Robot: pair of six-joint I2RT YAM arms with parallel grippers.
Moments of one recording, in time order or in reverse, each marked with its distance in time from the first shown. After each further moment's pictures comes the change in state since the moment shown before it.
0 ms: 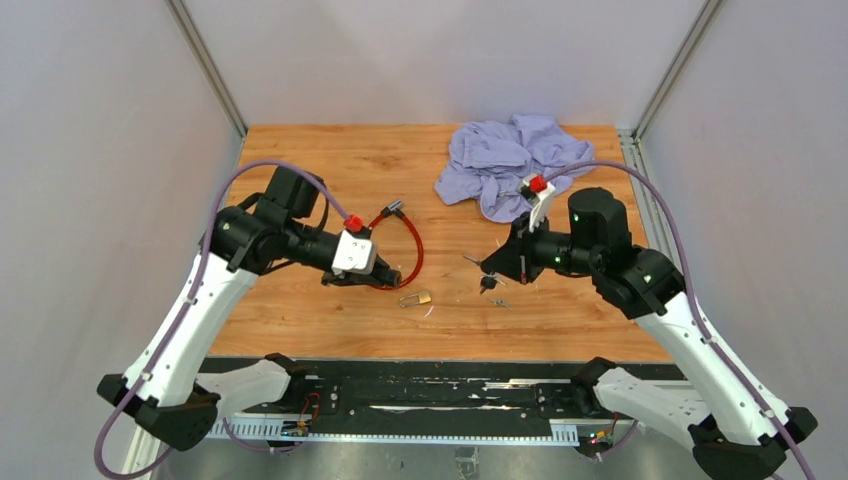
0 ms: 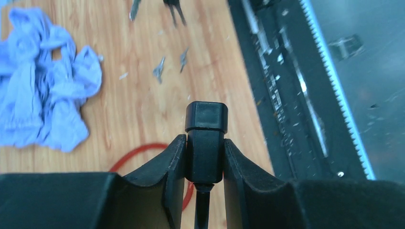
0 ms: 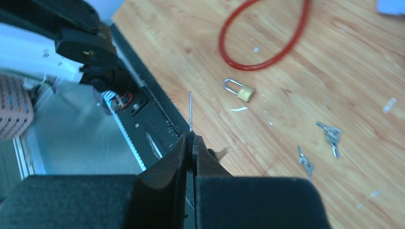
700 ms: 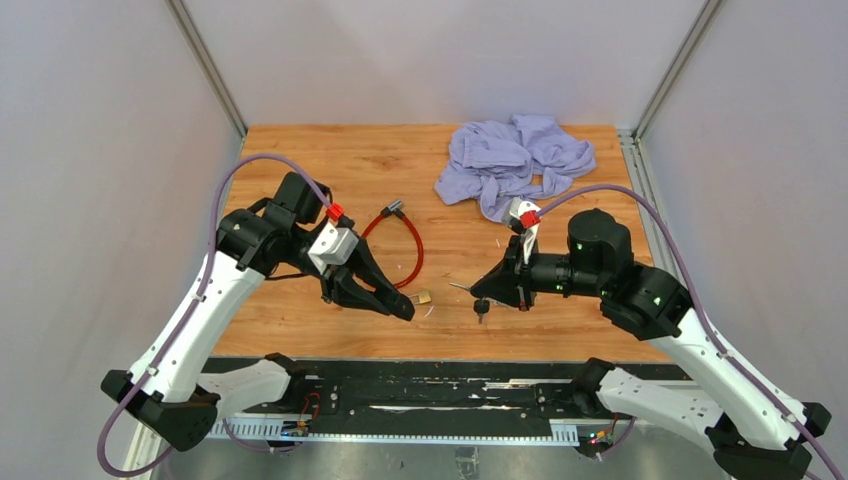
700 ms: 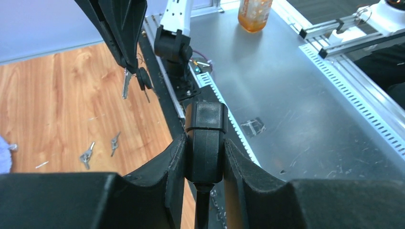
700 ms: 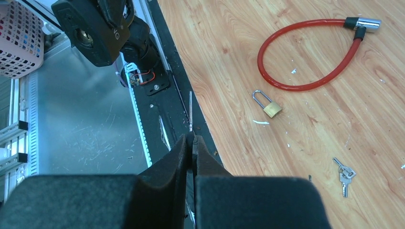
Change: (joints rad) left arm 0.000 -0.041 -0.089 -0.015 0.500 -0.100; right arm 0.246 -0.087 -0.040 0.068 -0.023 -0.135
